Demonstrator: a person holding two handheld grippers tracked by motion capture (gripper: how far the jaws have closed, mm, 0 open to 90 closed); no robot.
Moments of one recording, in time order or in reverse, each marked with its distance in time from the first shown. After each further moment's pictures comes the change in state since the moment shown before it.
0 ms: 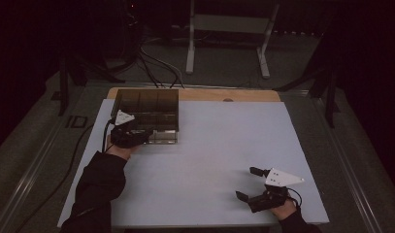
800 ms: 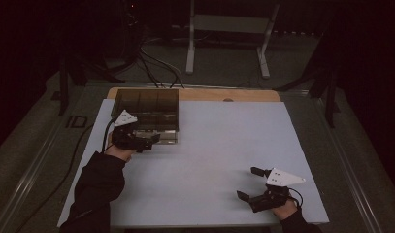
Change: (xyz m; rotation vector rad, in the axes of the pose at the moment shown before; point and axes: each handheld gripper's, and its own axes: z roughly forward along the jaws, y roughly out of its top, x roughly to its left) left arm -0.009 0.007 -0.017 -0.010 -0.174 0.083; right arm -0.002 -0.001 -0.002 -0.002 0.000 0.004
